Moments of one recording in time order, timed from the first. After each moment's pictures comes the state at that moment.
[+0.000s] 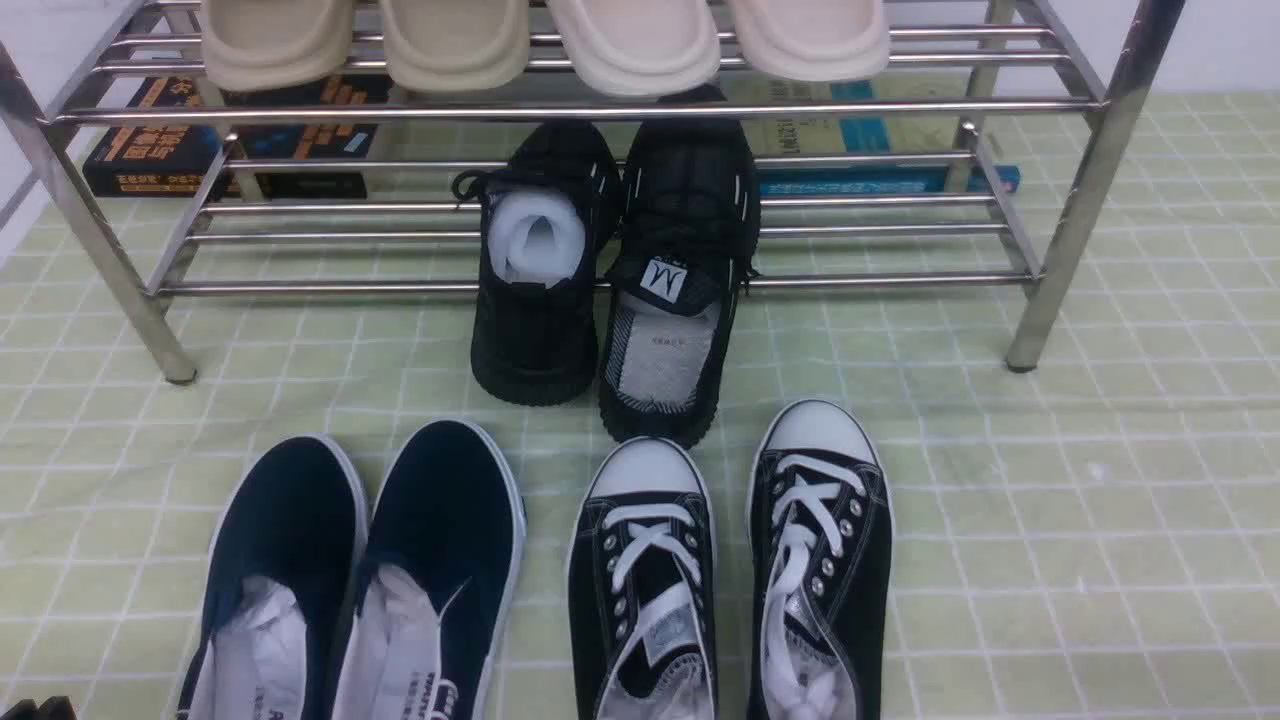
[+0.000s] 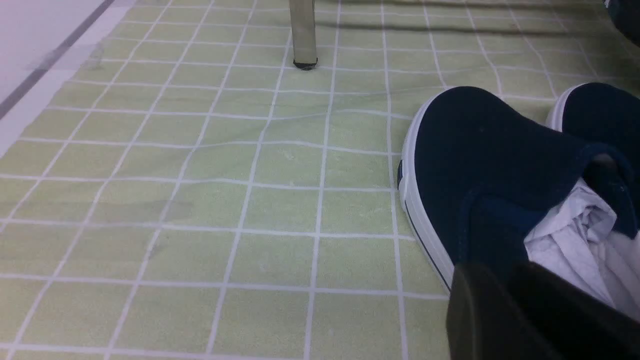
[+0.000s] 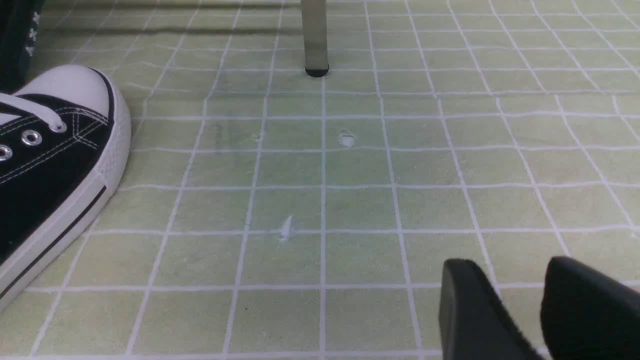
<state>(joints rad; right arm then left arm) 0.00 -0.01 0.01 0.03 0.39 0.04 -0.03 -0.01 0.02 0.16 0.36 -0.16</state>
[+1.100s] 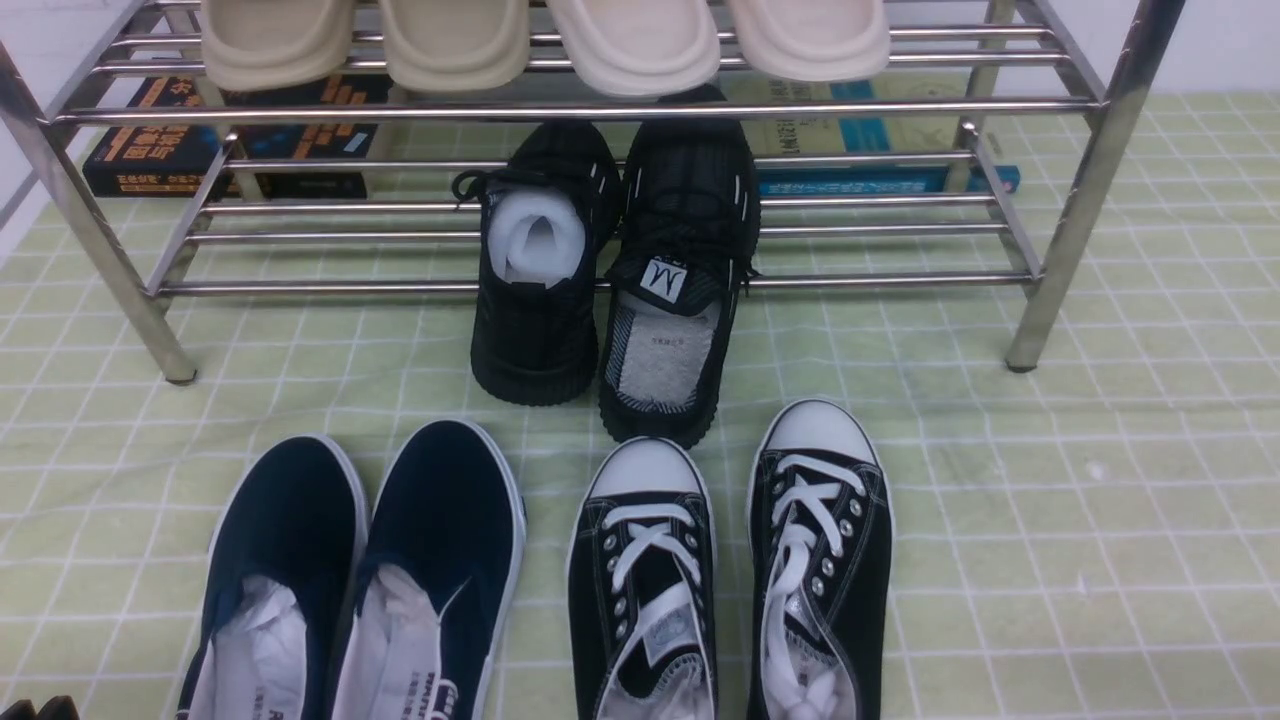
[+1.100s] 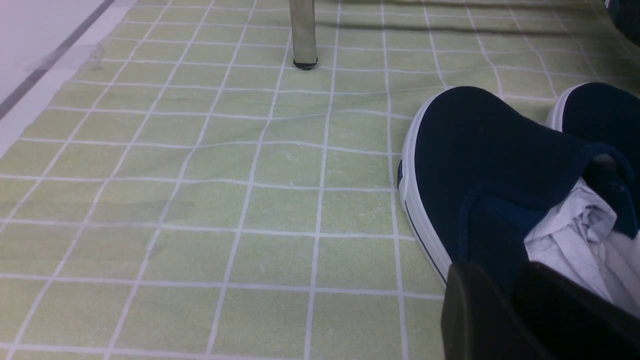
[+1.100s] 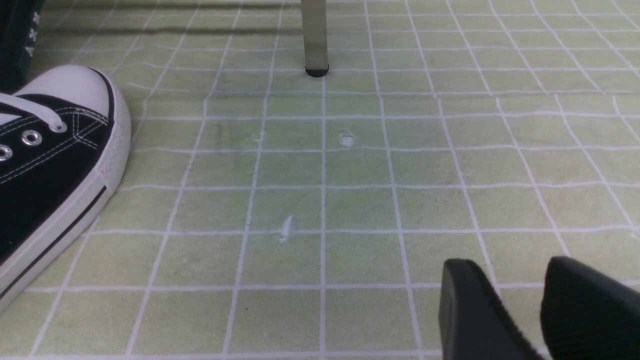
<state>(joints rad) 0.00 -0.01 0.01 0.03 0.39 0.04 -0.03 -0.01 0.02 0.16 0.36 -0.16</state>
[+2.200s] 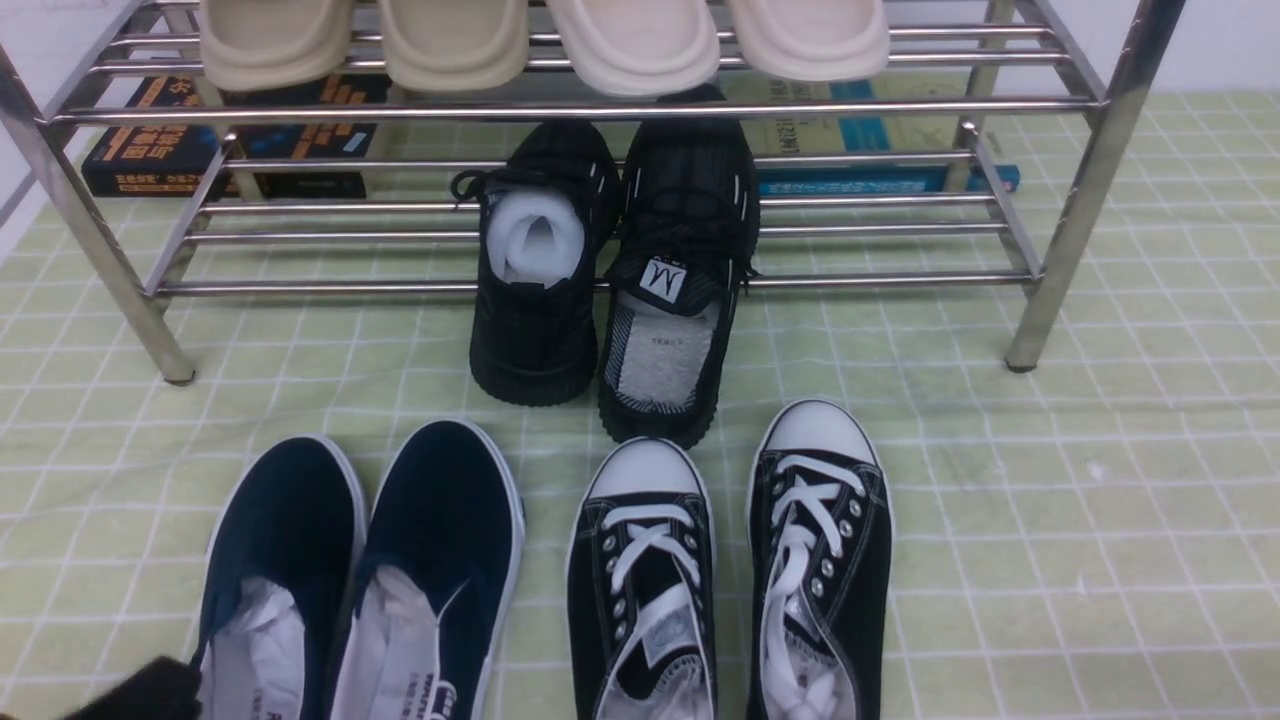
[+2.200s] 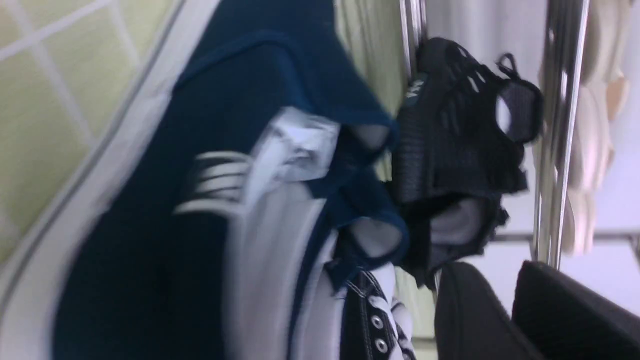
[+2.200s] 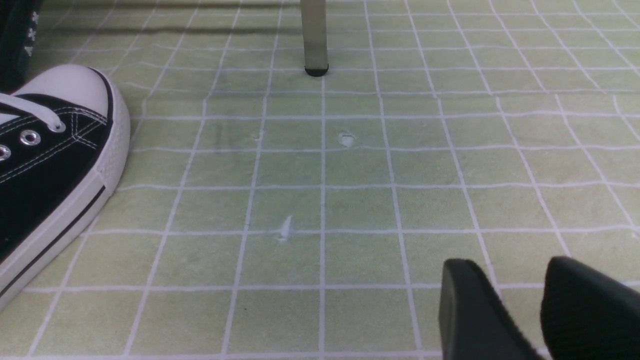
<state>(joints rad) 0.00 -0.01 0.01 0.03 0.39 0.04 -0.03 -0.01 -0.02 -0.60 0.35 -0.69</state>
